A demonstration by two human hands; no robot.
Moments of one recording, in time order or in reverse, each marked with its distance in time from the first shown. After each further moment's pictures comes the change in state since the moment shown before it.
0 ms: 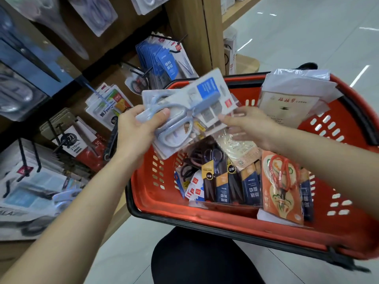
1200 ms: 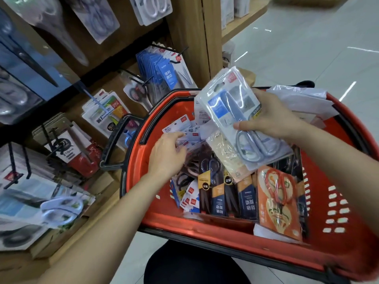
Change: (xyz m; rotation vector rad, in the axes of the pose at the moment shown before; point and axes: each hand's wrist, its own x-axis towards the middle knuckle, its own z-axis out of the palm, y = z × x) left_hand -0.004 -0.045 0.051 0.849 -0.174 0.058; right_hand -0.005 -0.030 -0.052 -0.414 0.046 -0.536
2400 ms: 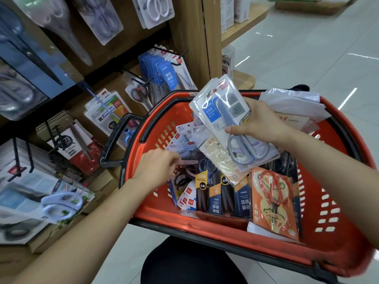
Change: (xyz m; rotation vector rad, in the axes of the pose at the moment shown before) left_hand -0.015 -0.031 -0.007 0.467 -0.178 0.237; right_hand 0.003 0.011 0.011 -0.031 -0.028 -0.013
